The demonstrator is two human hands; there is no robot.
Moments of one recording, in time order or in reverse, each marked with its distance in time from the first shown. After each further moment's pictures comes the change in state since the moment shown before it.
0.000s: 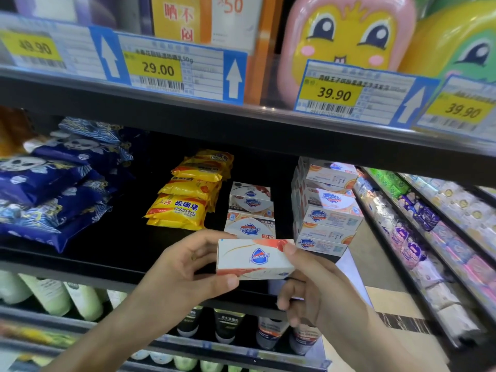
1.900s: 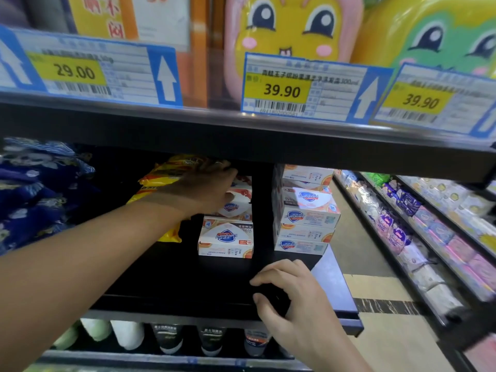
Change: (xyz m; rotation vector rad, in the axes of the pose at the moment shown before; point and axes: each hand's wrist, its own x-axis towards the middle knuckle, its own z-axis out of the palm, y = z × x) left_hand 0.195 0.042 0.003 1.509 -0.172 0.005; right_hand 0.023 0.060 -0.041 -1.043 0.299 -0.602
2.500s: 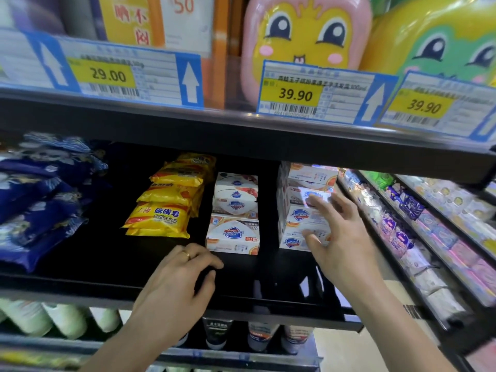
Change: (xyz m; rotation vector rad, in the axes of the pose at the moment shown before) left_hand -0.160 0.019 0.106 -0.450 0.408 -0.061; right_hand 0.056 0.019 -0.058 -0.258 0.233 0.257
